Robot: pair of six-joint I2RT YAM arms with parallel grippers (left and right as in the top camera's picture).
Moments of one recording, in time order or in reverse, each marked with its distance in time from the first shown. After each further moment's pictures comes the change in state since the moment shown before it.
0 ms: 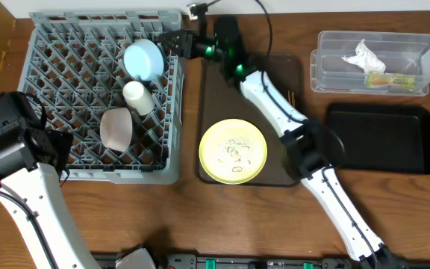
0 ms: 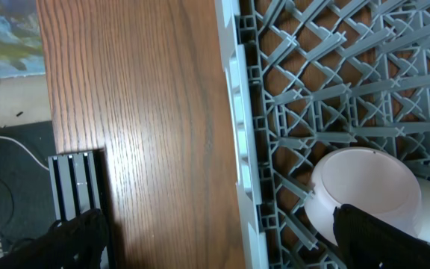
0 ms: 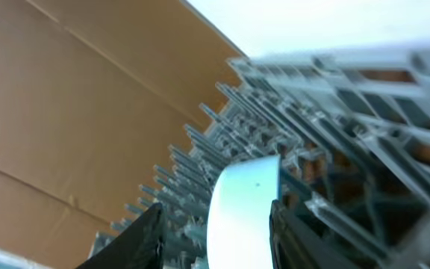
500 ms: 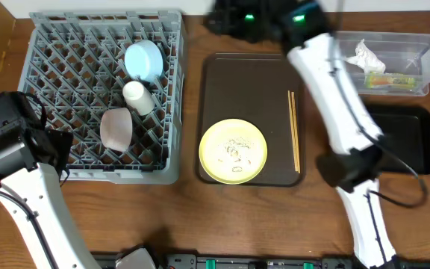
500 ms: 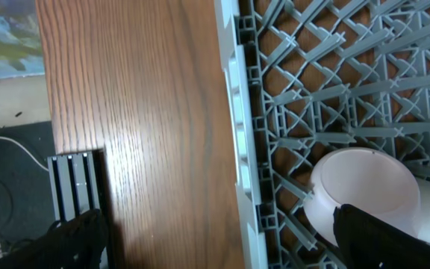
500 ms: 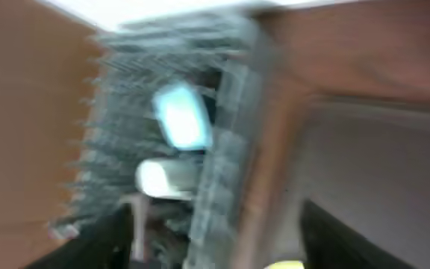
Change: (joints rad) left arm 0.000 0.000 0.000 0.001 0.001 0.000; right arm -0.085 -0.588 0.009 -1.312 0.391 -0.251
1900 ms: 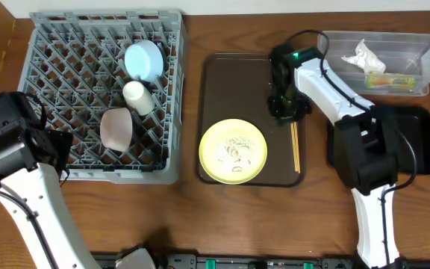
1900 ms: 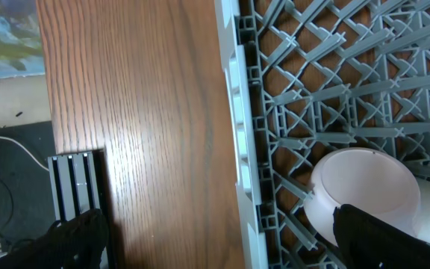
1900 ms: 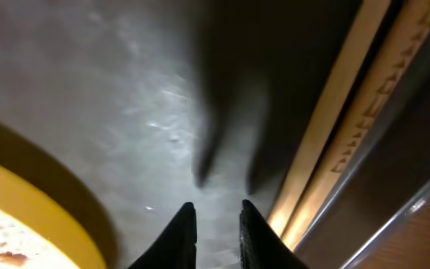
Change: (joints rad) left arm 0.000 0.000 0.000 0.000 0.000 0.000; right arm -0.090 -0.077 -0.961 0.004 0.196 -0.385
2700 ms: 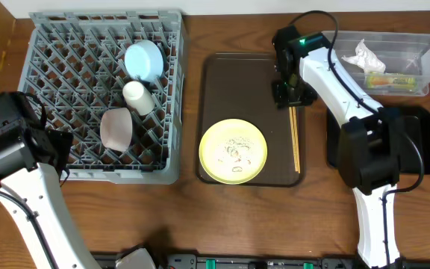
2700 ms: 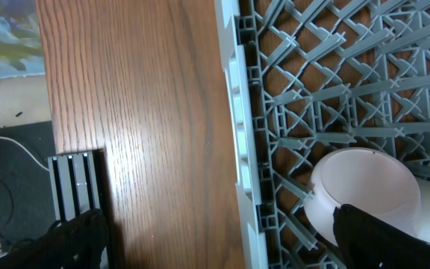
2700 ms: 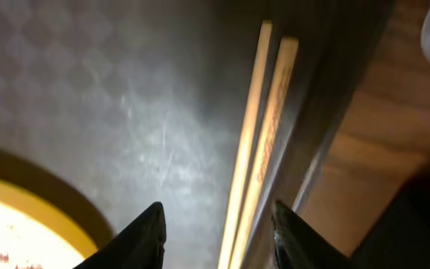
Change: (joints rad) left arm 0.000 0.000 0.000 0.000 0.000 0.000; right arm -0.014 -0.001 0.136 -0.035 0.102 0.034
